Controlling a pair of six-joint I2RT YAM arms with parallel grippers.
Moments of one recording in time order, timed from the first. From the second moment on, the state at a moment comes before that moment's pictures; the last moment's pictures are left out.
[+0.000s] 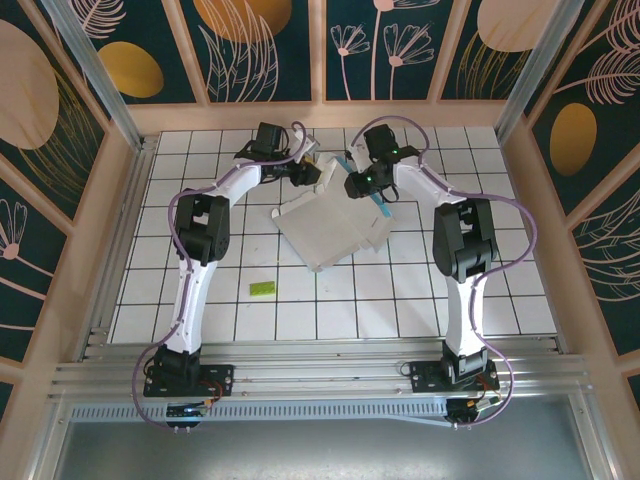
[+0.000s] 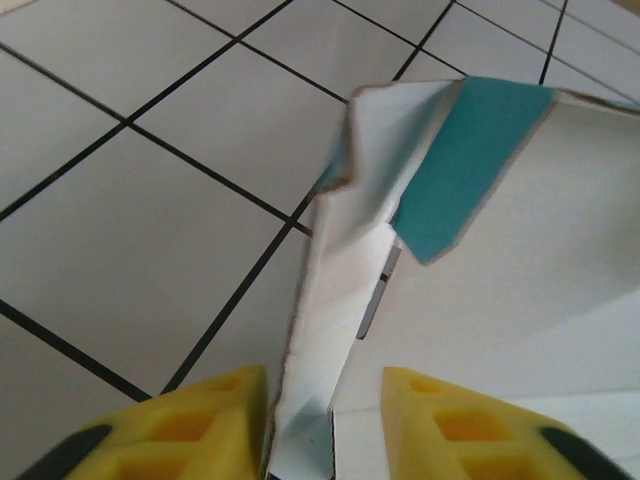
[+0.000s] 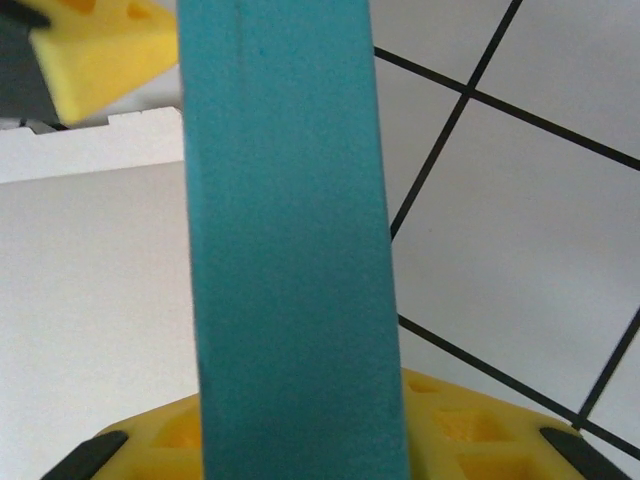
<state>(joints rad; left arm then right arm) -0.31 2.50 2.08 -0.35 0.75 0.29 0.38 2.10 1.74 -0.69 -0.23 -0.10</state>
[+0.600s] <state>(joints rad) -0.34 2.39 1.87 -0.20 0.66 0.09 0.46 2.04 1.67 -0.62 0.00 -0.12</state>
